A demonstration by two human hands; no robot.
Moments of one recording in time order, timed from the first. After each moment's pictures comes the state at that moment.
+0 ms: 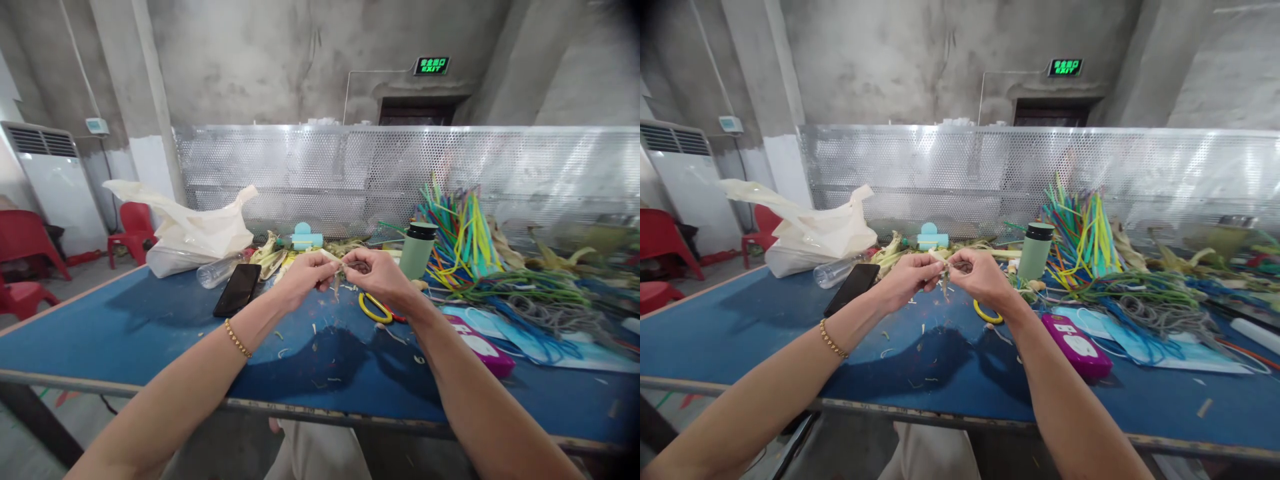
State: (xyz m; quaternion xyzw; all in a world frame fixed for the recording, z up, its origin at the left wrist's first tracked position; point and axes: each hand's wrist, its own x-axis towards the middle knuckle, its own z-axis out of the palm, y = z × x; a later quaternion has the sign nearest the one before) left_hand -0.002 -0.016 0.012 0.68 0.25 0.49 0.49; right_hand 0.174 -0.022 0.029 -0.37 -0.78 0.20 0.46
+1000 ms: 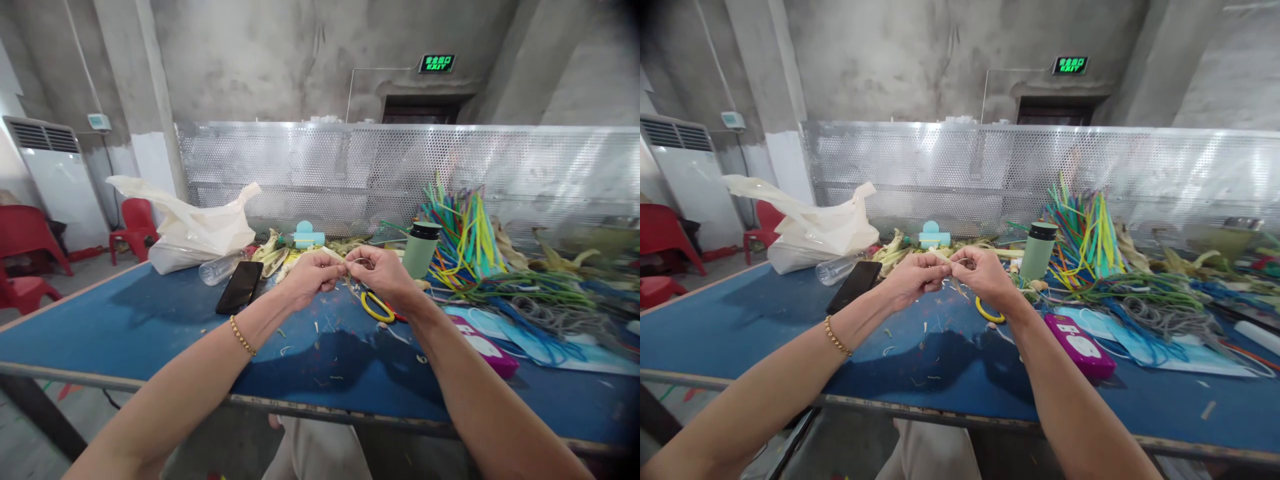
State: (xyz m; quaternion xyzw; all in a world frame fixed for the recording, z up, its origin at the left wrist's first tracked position) left_hand 0.004 -0.018 0.013 0.63 0.19 0.48 0.58; right_hand 0.170 -0.027 0.033 -0.40 -0.75 0.21 0.49
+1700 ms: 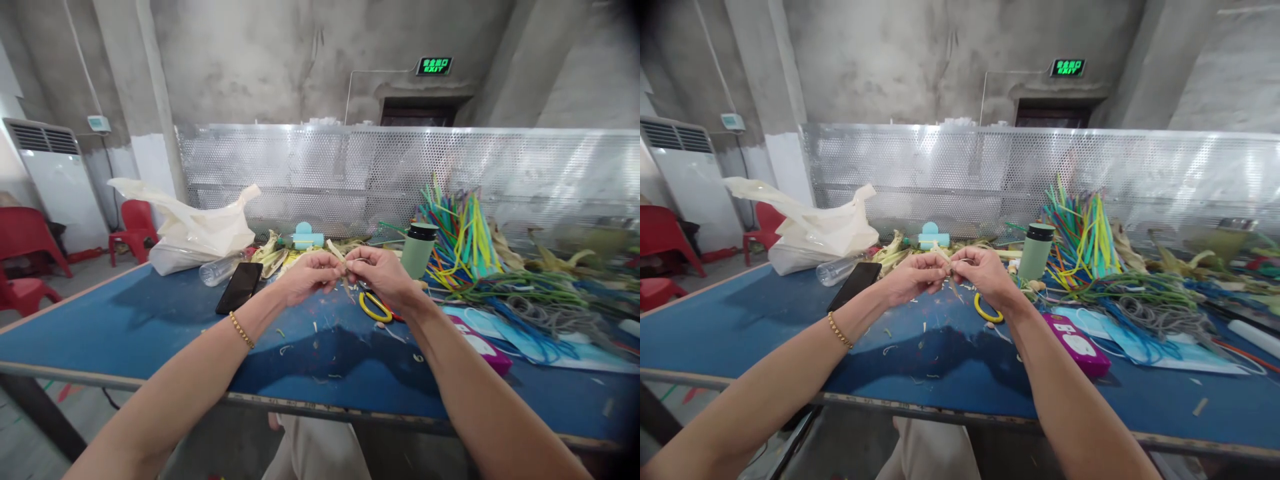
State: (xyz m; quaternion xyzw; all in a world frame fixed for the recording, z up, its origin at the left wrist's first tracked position) left_hand -0.005 -0.014 0.014 0.67 0.16 0.43 0.58; right_hand 0.176 -0.024 0.031 -0.35 -0.71 0.35 0.50
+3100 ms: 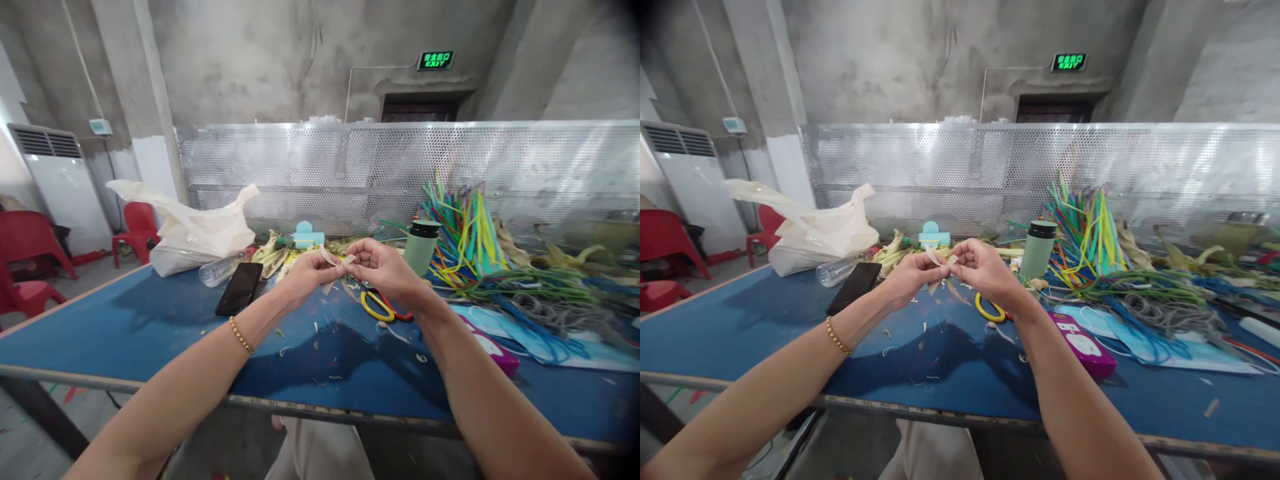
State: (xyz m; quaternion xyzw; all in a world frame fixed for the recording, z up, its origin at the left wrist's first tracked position) left_hand 0.002 -0.011 0.008 0.66 0.19 0.51 0.52; right_hand 0.179 -0.028 0.038 -0.35 -0.76 0.28 0.47
